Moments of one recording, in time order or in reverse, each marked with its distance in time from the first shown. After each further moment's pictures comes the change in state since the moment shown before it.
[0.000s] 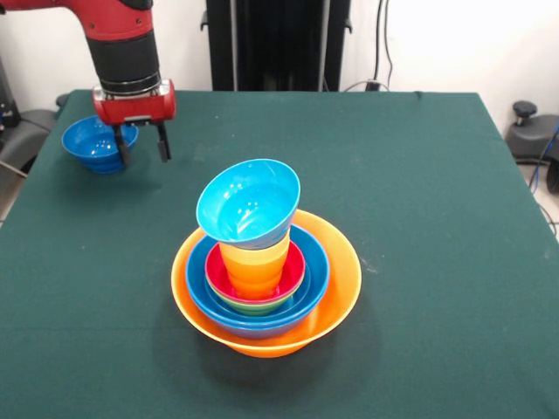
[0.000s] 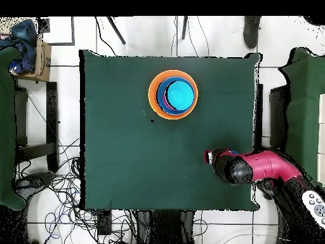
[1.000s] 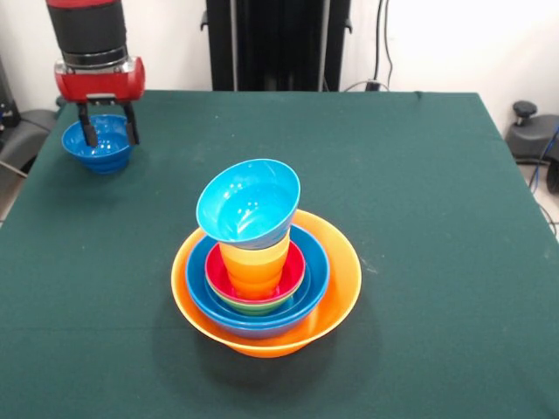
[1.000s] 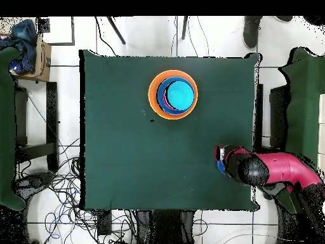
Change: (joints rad) arm -0.041 -0.101 0.016 0.004 0.112 0.000 0.000
